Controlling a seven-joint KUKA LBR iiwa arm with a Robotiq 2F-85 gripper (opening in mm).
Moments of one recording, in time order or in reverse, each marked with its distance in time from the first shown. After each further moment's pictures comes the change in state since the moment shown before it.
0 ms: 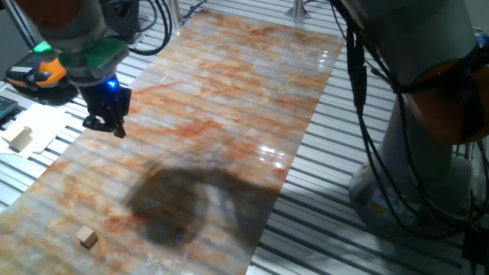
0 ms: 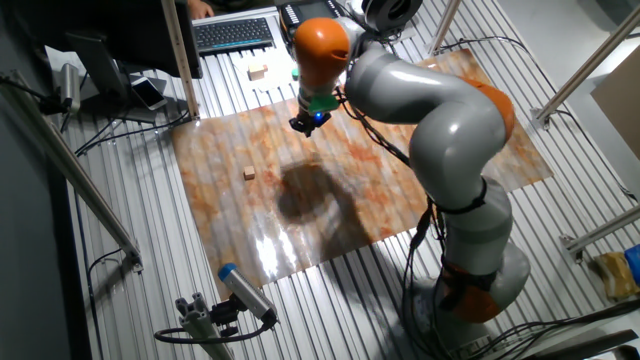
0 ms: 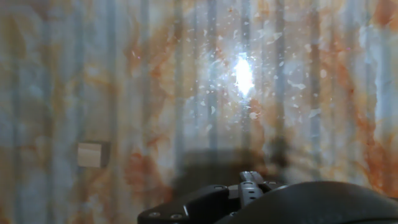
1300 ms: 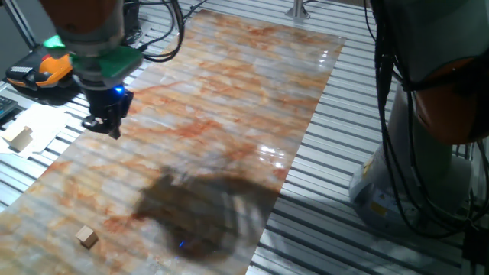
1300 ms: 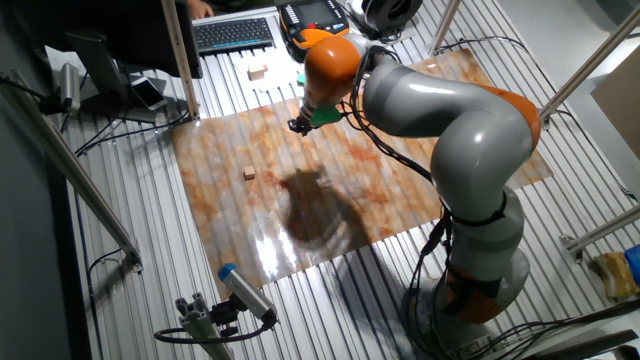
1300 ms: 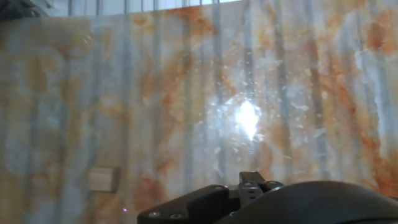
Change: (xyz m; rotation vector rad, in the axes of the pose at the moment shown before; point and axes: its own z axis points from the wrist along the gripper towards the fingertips) arm 0.003 0.003 -0.002 -0.003 -0.162 0.007
